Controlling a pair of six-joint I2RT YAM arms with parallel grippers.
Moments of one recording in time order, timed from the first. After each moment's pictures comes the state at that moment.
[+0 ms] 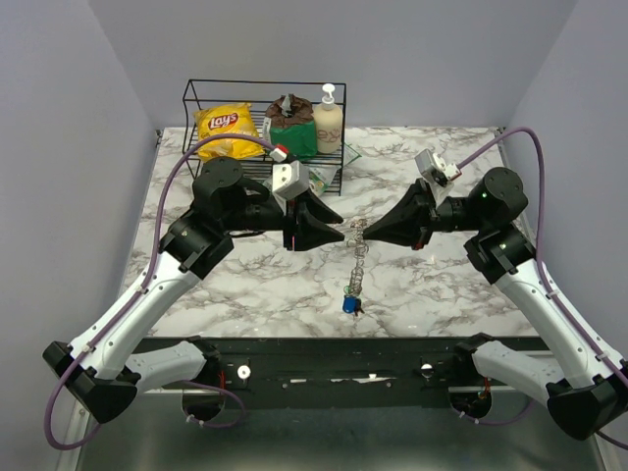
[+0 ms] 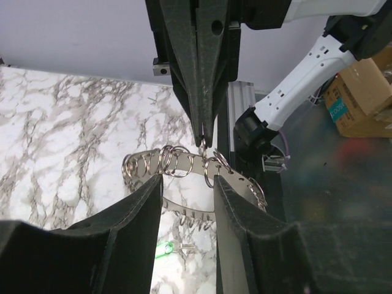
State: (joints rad) left arm -0.66 1.09 1.25 -0.22 0.87 -0.08; right arm 0.45 1.00 1.04 0.12 -1.17 0.29
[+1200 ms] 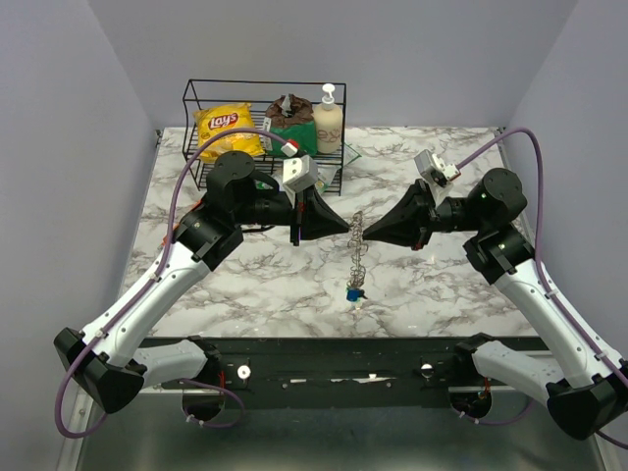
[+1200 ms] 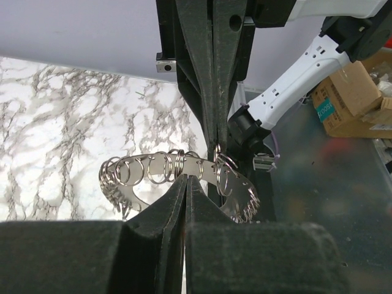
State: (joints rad) left arm -0.66 1.15 1.25 -0.17 0.92 -0.12; right arm 0.45 1.00 1.03 0.13 -1.17 0.30
